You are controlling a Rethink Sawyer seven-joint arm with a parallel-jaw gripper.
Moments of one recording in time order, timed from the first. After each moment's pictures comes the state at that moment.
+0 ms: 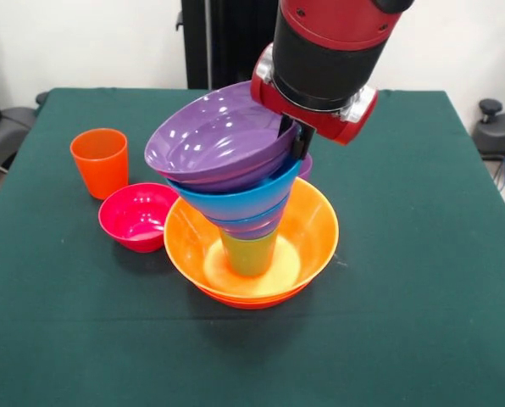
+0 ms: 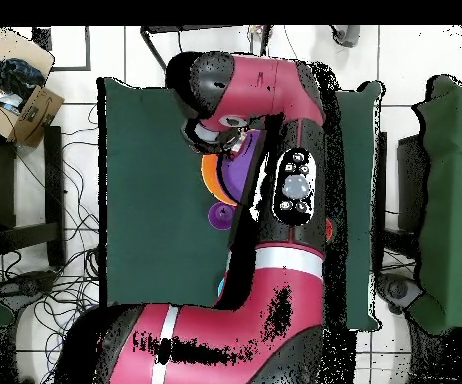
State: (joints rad) arm -0.13 -0.35 -0.05 0.83 -0.08 1.43 2.11
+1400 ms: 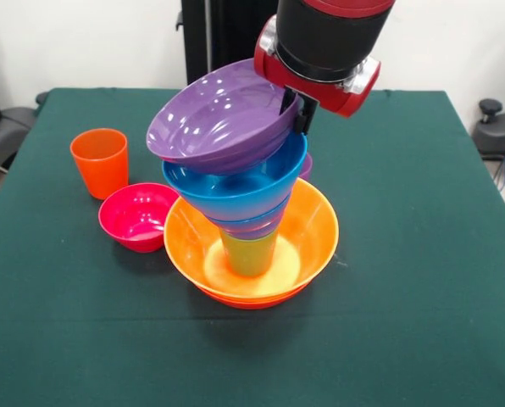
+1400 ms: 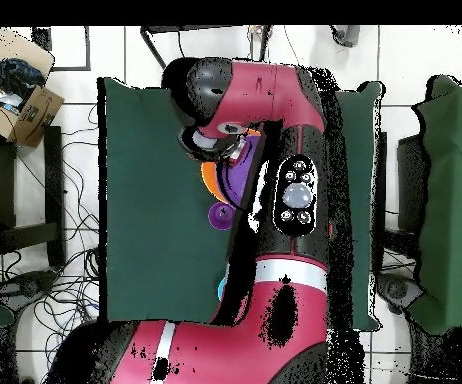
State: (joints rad) arm -0.13 -0.41 -0.04 0.91 -0.10 1.43 2.11
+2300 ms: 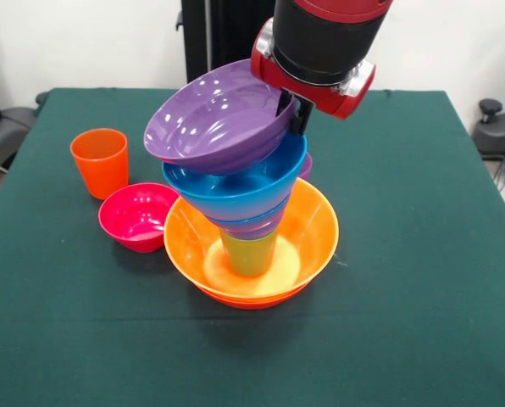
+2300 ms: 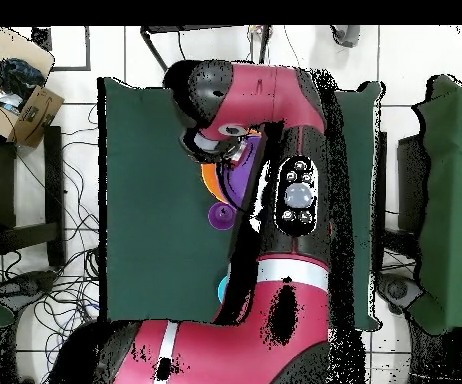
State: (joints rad) arm -0.14 -0.41 -0.03 0.92 -0.12 1.43 2.11
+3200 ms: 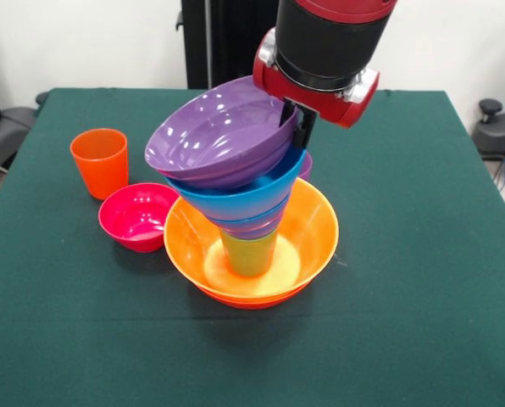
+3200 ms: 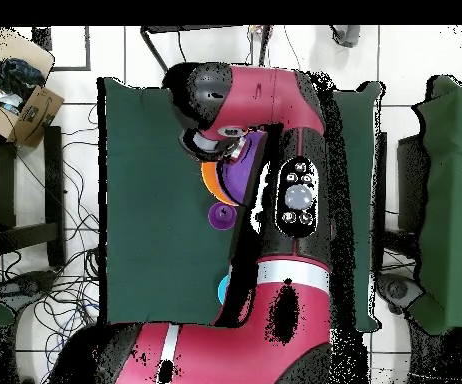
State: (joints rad) arm -0.14 -0.42 -0.01 0.95 -0.12 1.34 2.11
